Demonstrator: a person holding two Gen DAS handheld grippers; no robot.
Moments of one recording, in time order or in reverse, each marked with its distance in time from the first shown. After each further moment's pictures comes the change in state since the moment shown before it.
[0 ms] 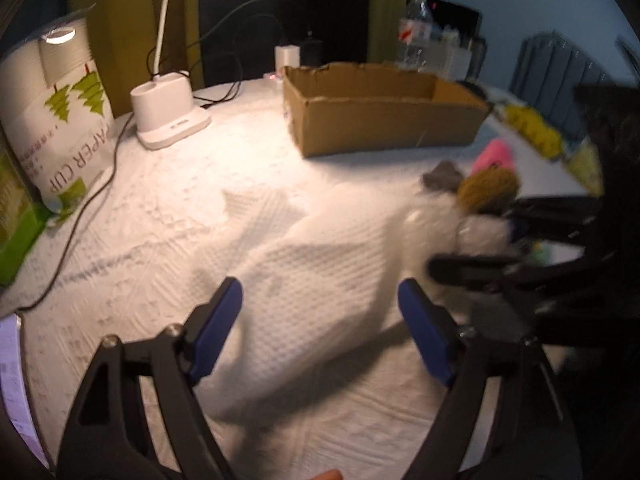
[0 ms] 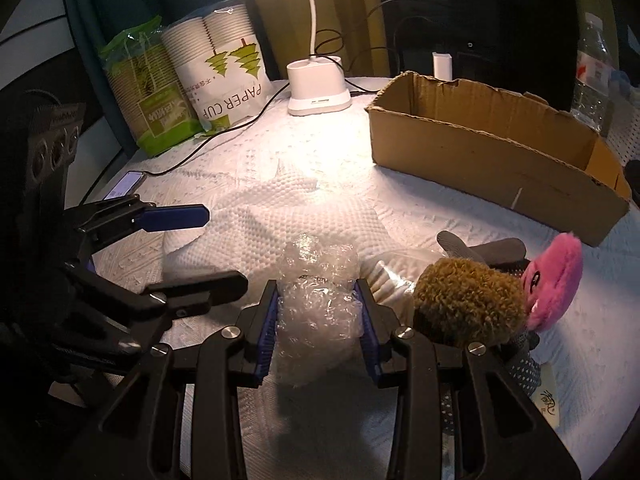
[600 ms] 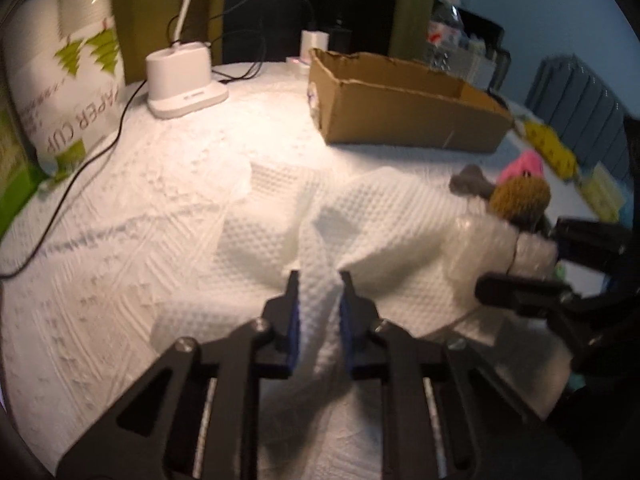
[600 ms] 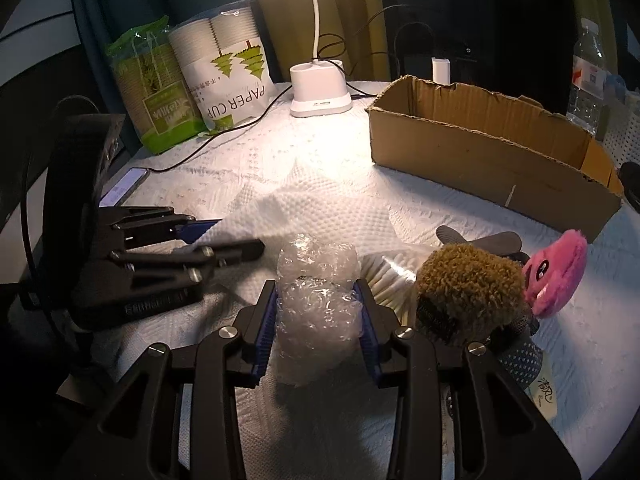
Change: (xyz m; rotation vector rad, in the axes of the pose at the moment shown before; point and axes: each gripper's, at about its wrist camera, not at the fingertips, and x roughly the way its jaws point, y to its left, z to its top) left arm 0.014 0.022 -0.008 -0.144 -0.003 -0.060; right arm -0.006 0.007 -0.006 -0.031 -0.015 -0.018
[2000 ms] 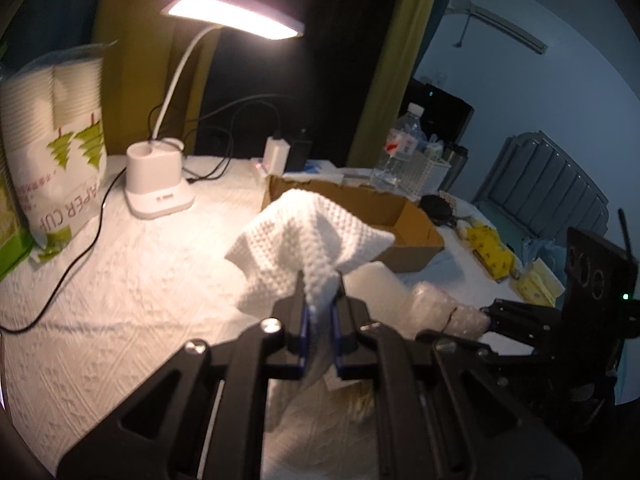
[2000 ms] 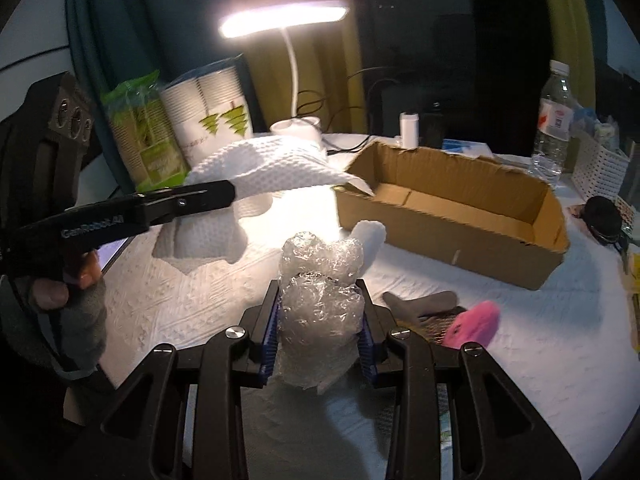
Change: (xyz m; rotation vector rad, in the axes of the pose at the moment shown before) left arm -0.073 -0.027 0.081 -0.076 -0.228 -0.162; right arm -0.054 -0.027 0.029 0.042 -0.125 -0.050
